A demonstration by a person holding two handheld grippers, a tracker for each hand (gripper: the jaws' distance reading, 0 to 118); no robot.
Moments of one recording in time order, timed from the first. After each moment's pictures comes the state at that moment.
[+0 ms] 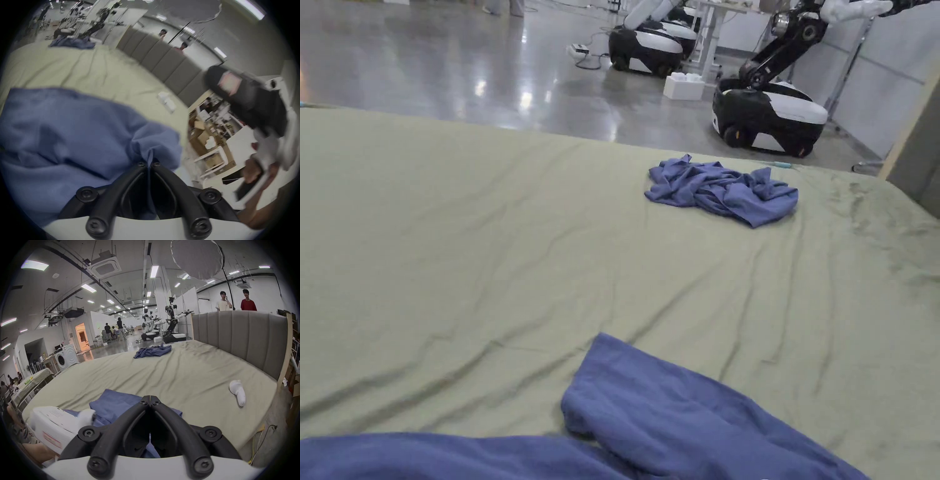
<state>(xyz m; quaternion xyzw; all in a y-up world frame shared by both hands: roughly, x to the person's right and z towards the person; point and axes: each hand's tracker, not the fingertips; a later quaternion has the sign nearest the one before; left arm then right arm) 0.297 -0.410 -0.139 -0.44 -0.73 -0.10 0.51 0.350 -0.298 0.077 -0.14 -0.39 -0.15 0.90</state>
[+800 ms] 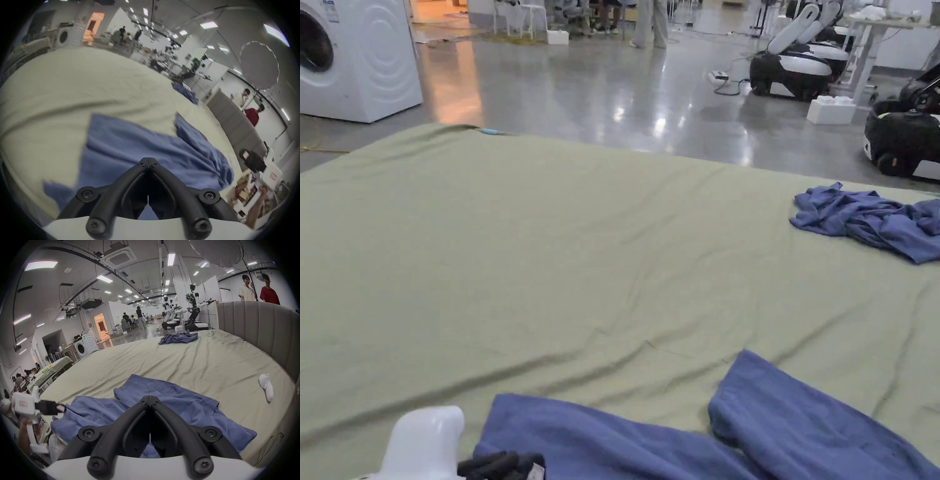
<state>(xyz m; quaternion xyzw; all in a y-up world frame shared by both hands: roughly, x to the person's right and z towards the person) 0.018 -0.358 -0.290 -0.38 -0.40 0.08 0.83 0.331 -0.314 0.025 -0.18 -0.28 -0.16 0.93</state>
